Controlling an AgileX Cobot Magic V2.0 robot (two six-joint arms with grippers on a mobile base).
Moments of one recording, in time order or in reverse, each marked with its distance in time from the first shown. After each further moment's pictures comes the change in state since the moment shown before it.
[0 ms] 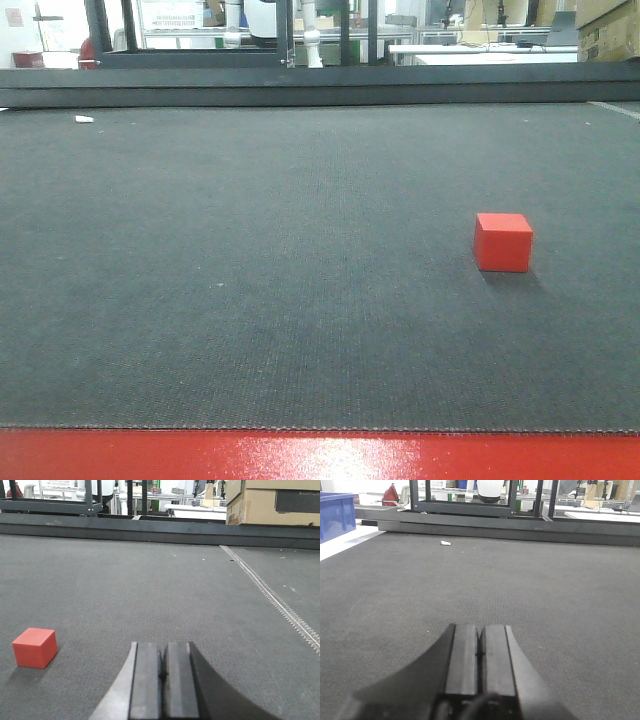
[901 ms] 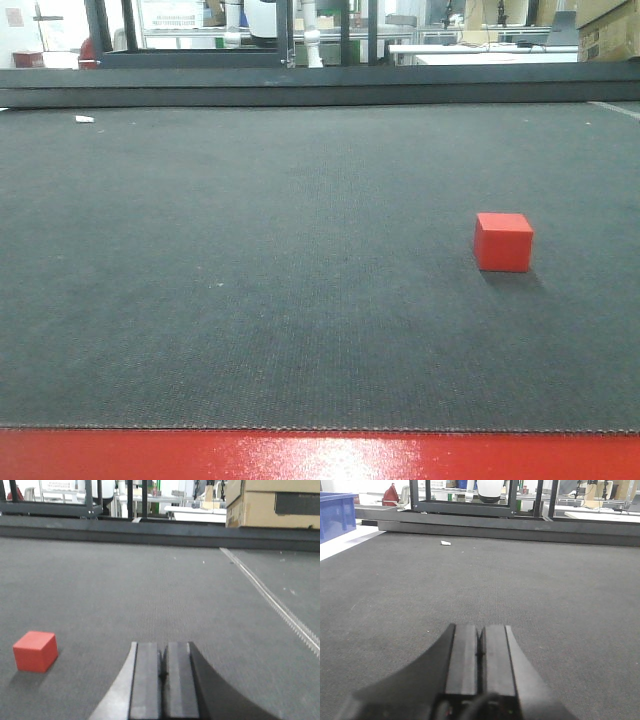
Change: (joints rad) left arm 0.000 0.000 0.000 0.000 0.000 0.000; right arm 0.000 0.000 0.000 0.000 -0.023 0.000
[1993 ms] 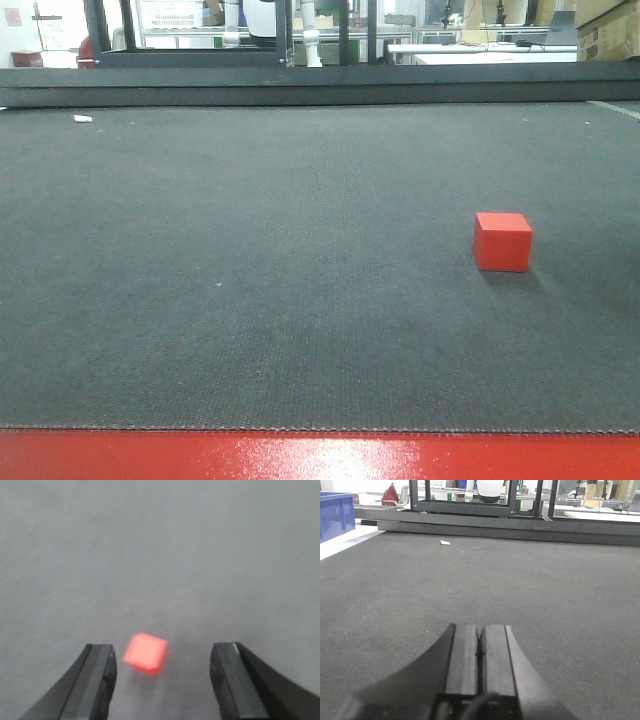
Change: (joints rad) left arm 0.000 0.000 0.000 0.000 0.000 0.000; right arm 0.356 1.034 -0.874 0.009 0.440 0.164
